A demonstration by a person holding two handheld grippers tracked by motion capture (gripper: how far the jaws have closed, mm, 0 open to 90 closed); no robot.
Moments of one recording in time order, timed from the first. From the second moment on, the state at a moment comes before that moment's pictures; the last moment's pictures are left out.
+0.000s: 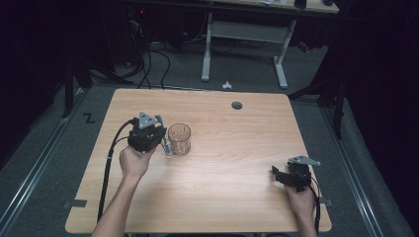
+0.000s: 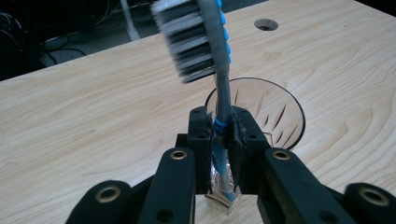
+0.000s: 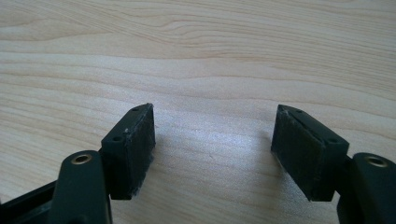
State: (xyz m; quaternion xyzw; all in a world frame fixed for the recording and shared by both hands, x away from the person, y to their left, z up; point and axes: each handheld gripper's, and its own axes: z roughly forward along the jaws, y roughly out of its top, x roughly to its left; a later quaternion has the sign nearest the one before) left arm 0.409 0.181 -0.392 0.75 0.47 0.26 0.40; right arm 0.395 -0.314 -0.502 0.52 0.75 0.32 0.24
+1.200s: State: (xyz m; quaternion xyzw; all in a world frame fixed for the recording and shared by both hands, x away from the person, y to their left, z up) left arm 0.405 0.178 -0.409 0.75 0.47 0.26 0.39; right arm 0.395 -0.314 -0.502 0.52 0.75 0.32 0.24
